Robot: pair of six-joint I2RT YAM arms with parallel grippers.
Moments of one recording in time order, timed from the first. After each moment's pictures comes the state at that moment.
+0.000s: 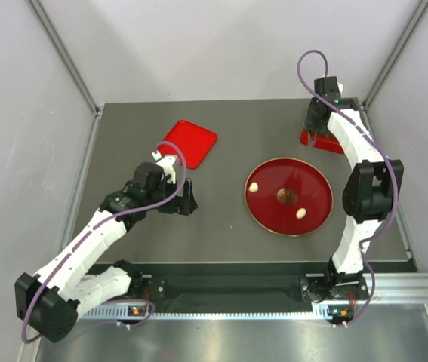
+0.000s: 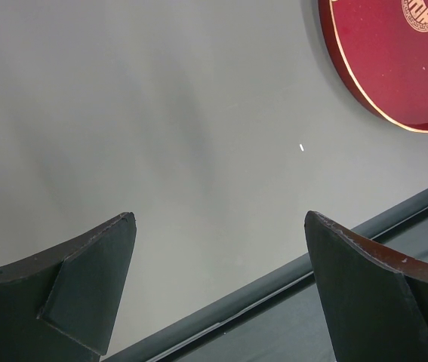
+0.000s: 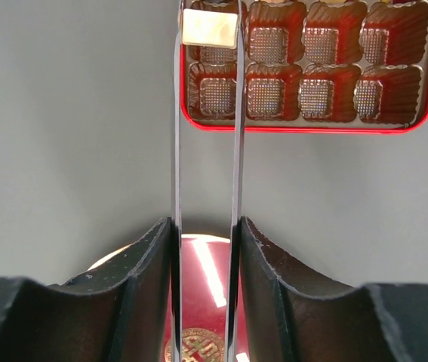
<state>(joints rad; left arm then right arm) -0.50 0.99 0.82 -0.60 0.14 -0.35 0.10 1.93 1.78 -0.74 0.23 0.34</state>
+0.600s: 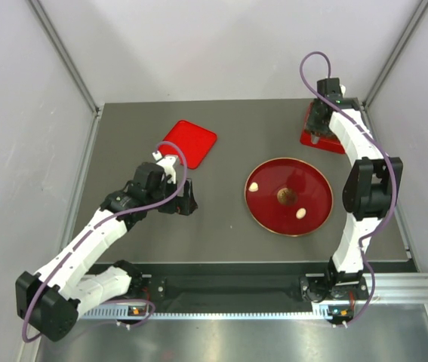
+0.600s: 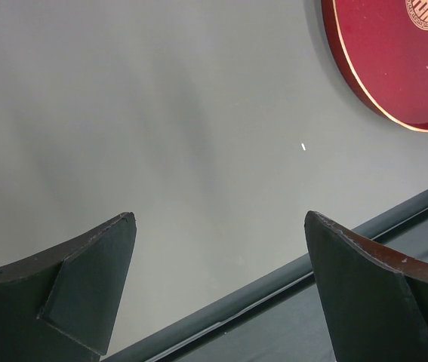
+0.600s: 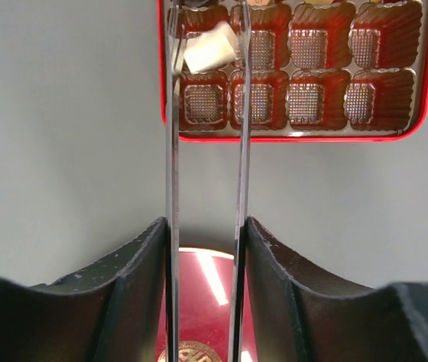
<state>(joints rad) -0.50 0.99 0.82 -0.60 0.14 -0.35 0.07 1.96 1.78 -0.72 0.22 0.34</state>
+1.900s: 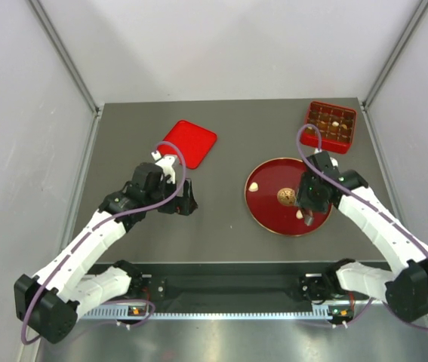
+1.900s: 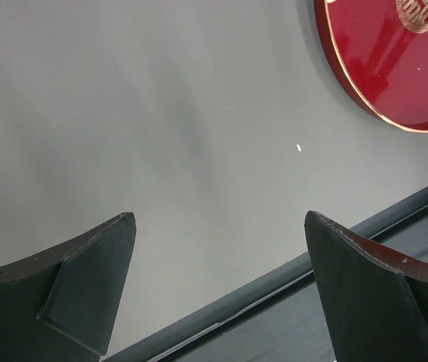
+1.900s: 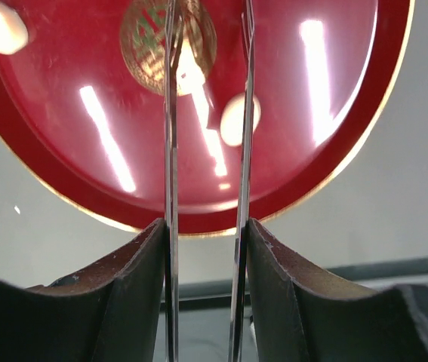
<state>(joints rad) -0.50 0.98 0.82 -0.60 0.14 -0.35 0.38 1.17 0.96 -0.93 0.16 0.59</state>
